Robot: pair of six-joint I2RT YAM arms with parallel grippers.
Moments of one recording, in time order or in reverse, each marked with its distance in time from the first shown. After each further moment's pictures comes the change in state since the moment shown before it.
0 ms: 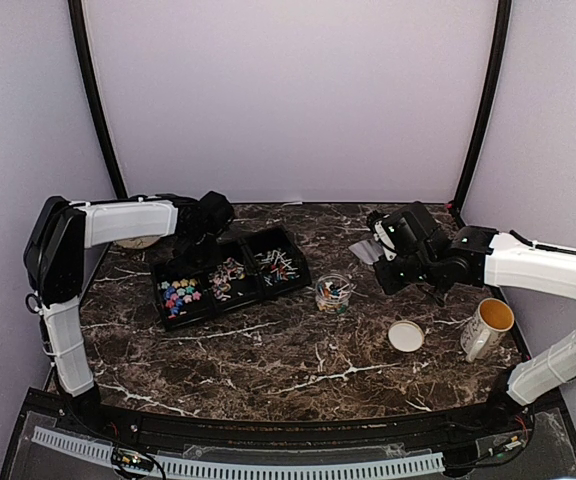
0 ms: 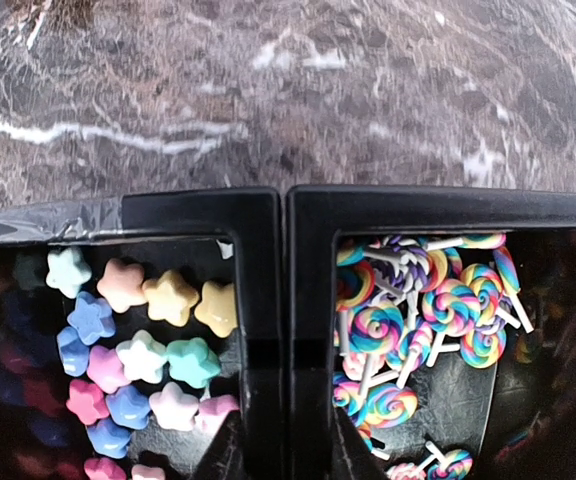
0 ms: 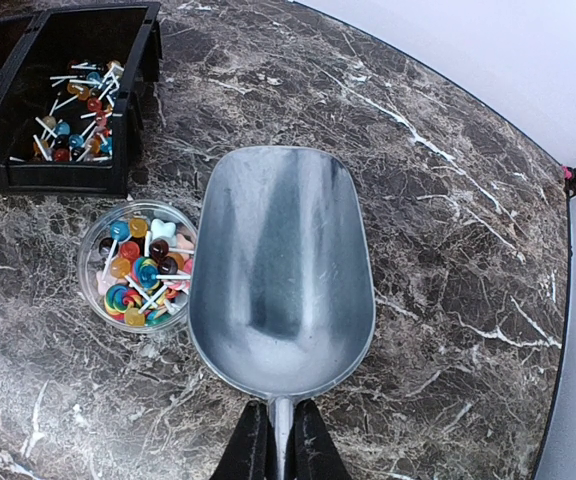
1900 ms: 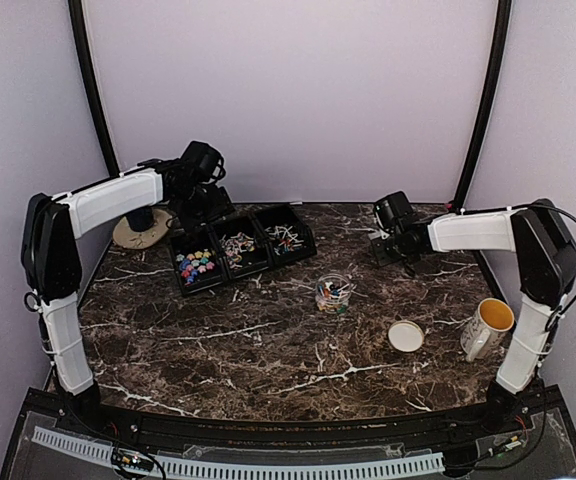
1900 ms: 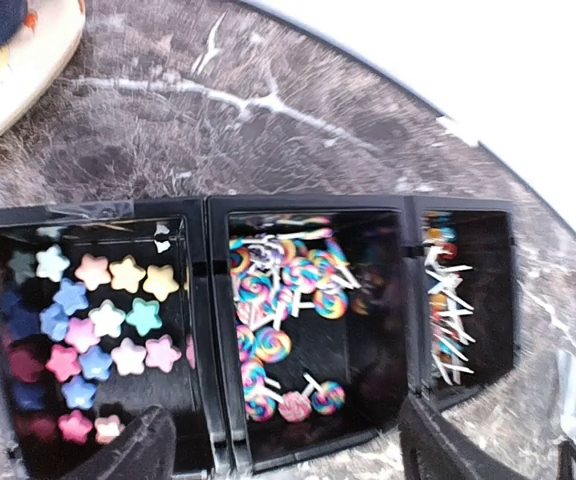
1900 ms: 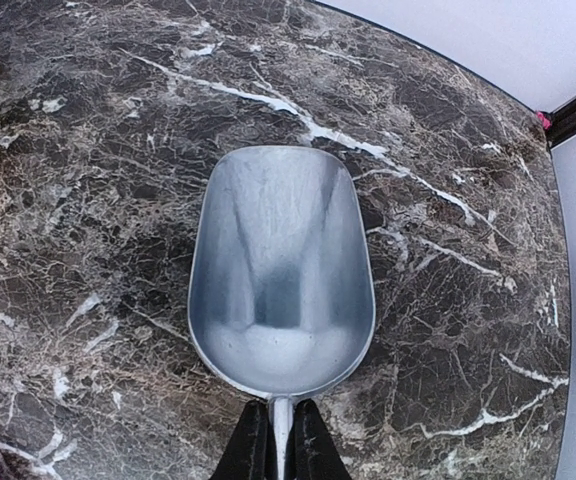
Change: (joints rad) left arm 0.077 0.043 0.288 0.111 0.121 0.082; right arm -0.327 0.496 0.184 0.280 -0.015 -0.076
